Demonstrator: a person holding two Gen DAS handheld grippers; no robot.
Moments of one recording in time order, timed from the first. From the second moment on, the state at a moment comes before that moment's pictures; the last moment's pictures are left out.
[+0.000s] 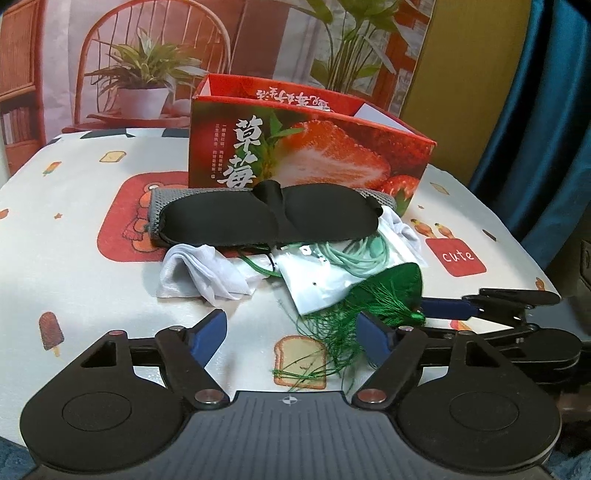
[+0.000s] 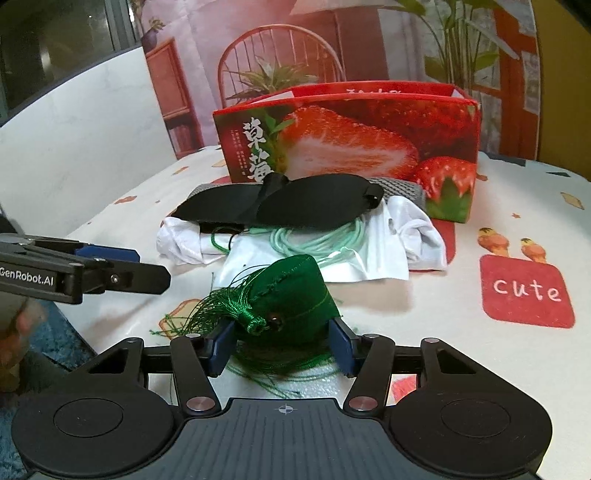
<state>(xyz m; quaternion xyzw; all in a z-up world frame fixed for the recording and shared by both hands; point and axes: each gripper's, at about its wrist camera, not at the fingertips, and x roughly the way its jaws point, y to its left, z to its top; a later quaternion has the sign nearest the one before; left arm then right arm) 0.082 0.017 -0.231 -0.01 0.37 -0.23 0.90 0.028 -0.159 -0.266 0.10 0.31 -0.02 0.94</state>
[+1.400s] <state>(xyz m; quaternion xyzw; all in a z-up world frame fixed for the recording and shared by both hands) 0.112 -0.012 -0.271 -0.13 0.42 -0.31 0.84 0.039 -0.138 -0.275 0.01 0.28 0.01 0.96</state>
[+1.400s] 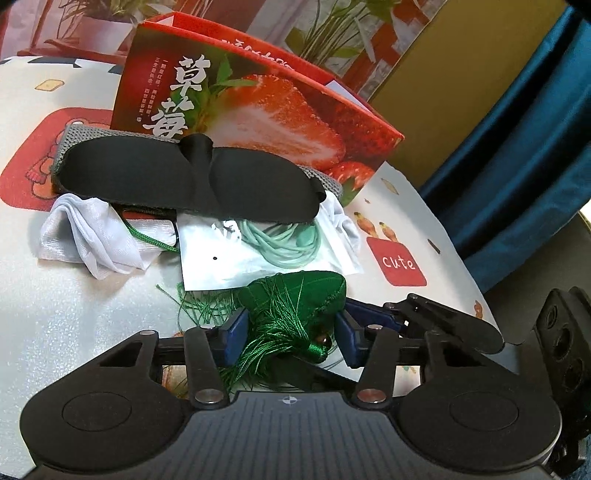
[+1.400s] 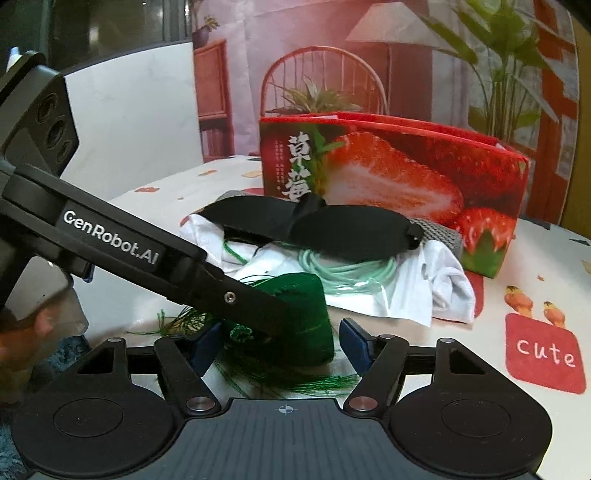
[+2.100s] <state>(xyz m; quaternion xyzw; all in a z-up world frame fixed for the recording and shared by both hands) 0.121 -0.006 -0.159 -0.11 0.34 -0.33 0.87 0.042 -0.149 -0.174 0.02 0.21 0.03 0.98</state>
